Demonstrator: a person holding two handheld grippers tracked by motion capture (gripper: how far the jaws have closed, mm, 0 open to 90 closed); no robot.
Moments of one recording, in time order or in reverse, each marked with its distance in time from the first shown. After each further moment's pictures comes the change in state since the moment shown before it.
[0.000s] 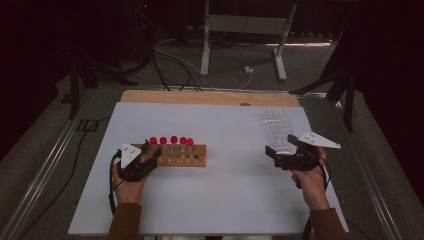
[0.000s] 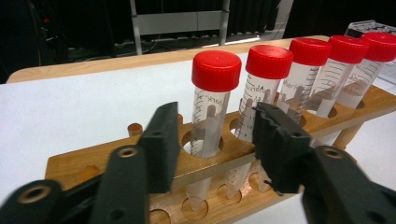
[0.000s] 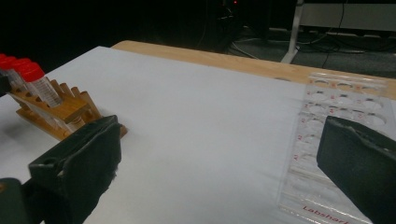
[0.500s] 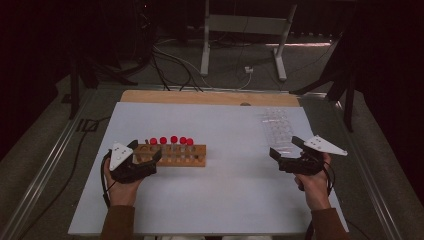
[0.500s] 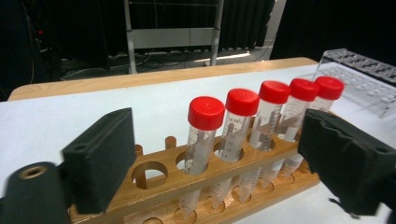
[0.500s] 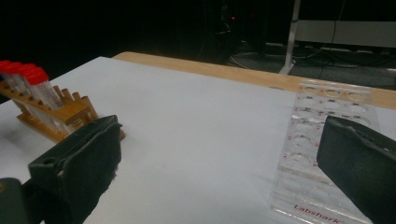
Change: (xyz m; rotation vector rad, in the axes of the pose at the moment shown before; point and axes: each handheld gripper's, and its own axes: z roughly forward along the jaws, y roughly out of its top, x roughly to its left) left arm -0.001 0.019 -0.028 -0.060 -0.033 -0.013; right arm -0.004 -0.011 -0.011 -0.064 -0.002 -0.011
